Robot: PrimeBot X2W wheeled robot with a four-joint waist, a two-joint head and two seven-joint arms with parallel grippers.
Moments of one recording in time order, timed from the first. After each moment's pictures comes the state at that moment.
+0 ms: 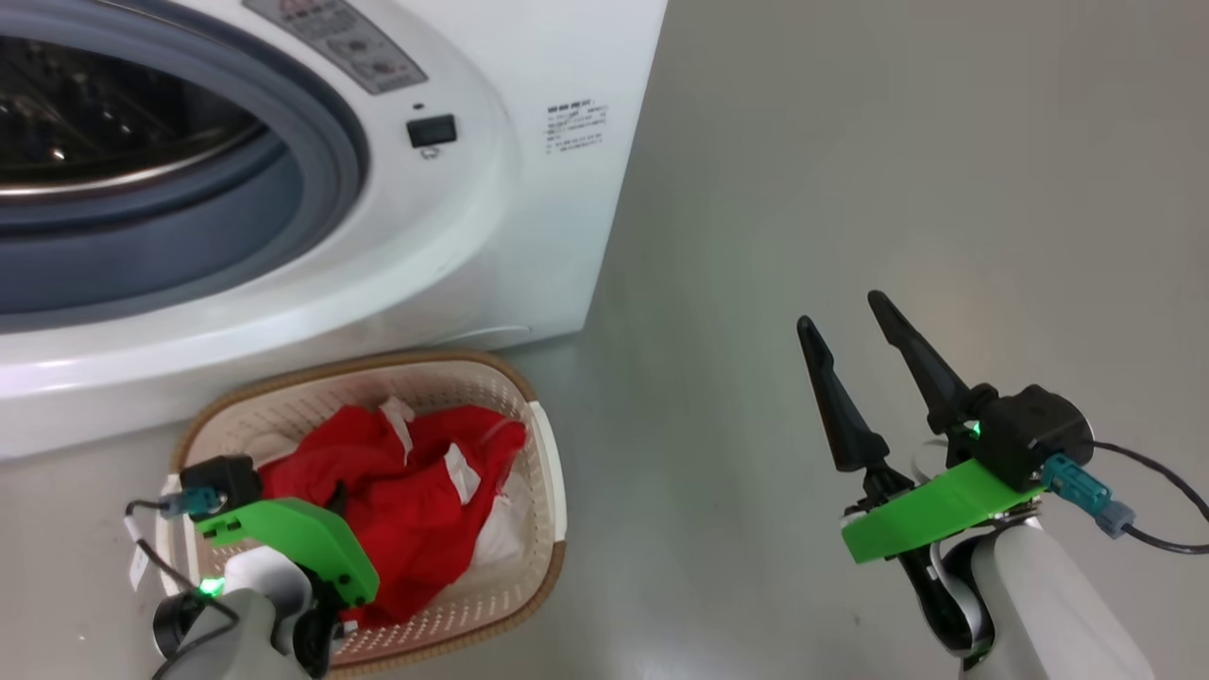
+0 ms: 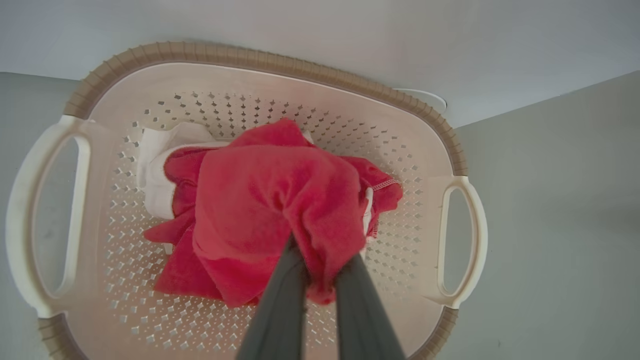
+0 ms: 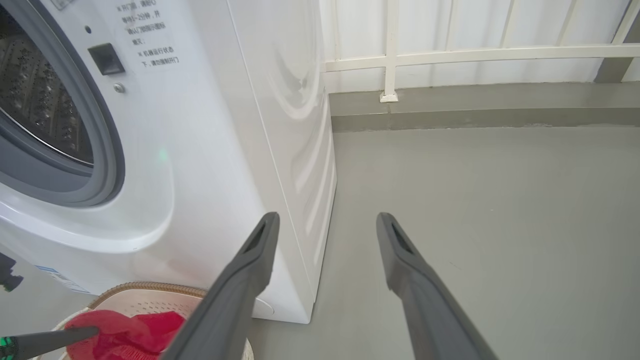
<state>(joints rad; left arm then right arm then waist) -0.64 0.05 -0.07 1.18 -0.53 -0.10 -0.05 -0.28 -0.06 0.18 0.24 0.30 0.13 -0.26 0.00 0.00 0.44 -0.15</state>
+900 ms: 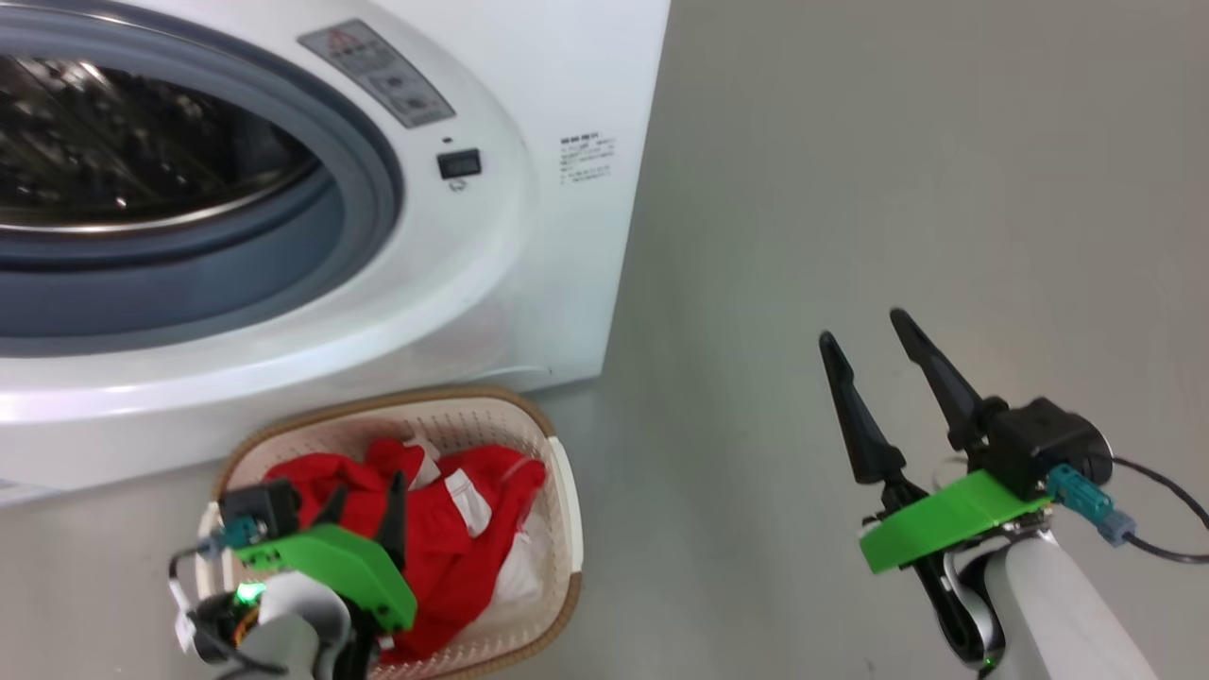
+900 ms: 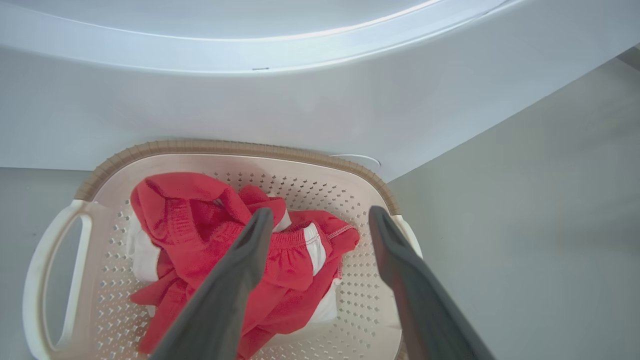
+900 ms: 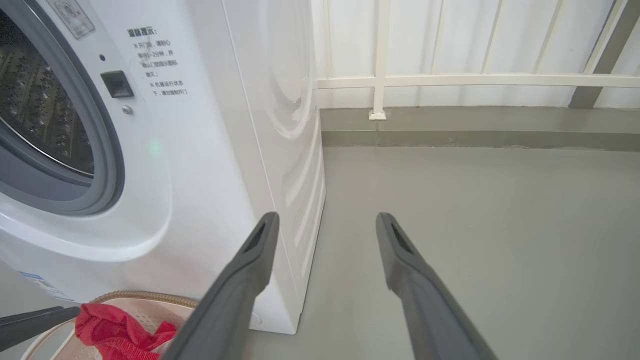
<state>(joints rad) -0.62 0.04 -0.20 1.18 -0.56 -0.12 -0.23 -0.29 -0.06 0.14 0.27 0.26 0.13 -0.26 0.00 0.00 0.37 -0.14</state>
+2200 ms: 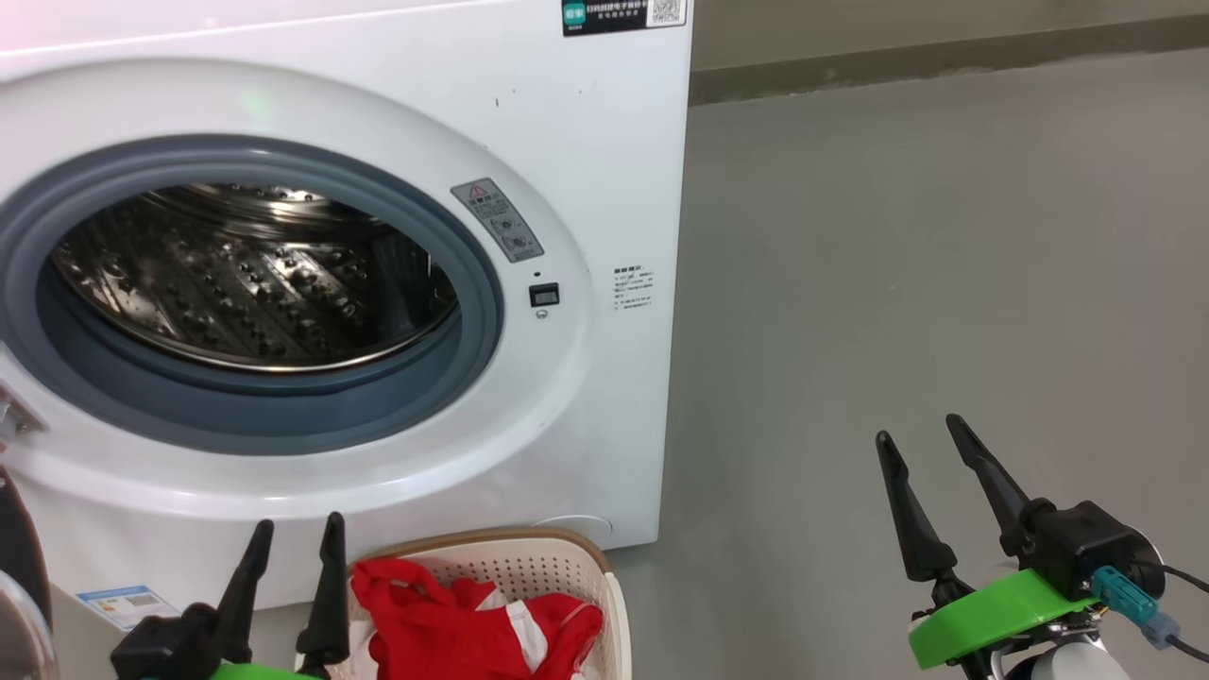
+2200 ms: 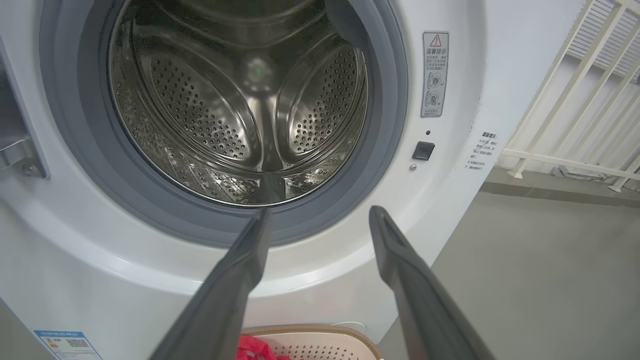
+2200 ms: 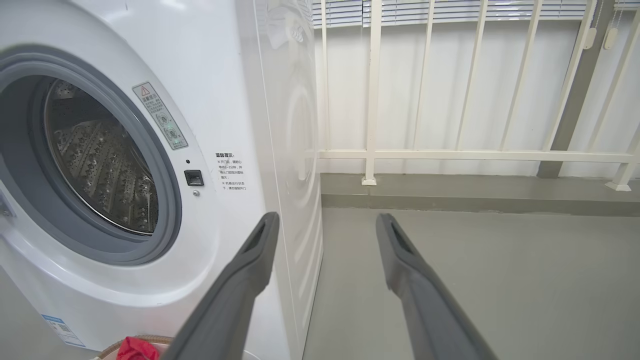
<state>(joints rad) -0.07 0.06 0.04 0.32 -0.33 -0.12 -0.25 -0.06 -0.06 0.04 0.22 0.23 0.13 -0.26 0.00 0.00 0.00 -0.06</state>
